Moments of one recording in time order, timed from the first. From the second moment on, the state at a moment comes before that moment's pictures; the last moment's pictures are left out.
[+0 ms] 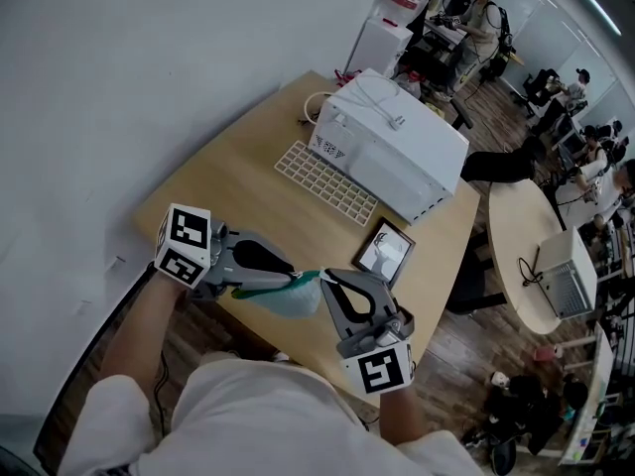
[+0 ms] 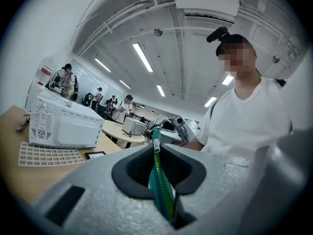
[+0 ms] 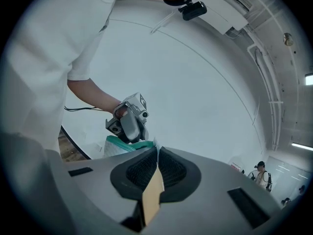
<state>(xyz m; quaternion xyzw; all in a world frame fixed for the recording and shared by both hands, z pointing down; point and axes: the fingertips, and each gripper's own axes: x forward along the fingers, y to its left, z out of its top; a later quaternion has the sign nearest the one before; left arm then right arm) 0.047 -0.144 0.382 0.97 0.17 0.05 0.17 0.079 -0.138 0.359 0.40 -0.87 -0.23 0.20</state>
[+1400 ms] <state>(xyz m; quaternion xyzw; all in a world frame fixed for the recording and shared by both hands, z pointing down) 0.053 -0.131 0.409 0.97 0.16 0.10 0.17 0.126 -0.118 0.382 0.47 -0.83 -0.18 0.23</state>
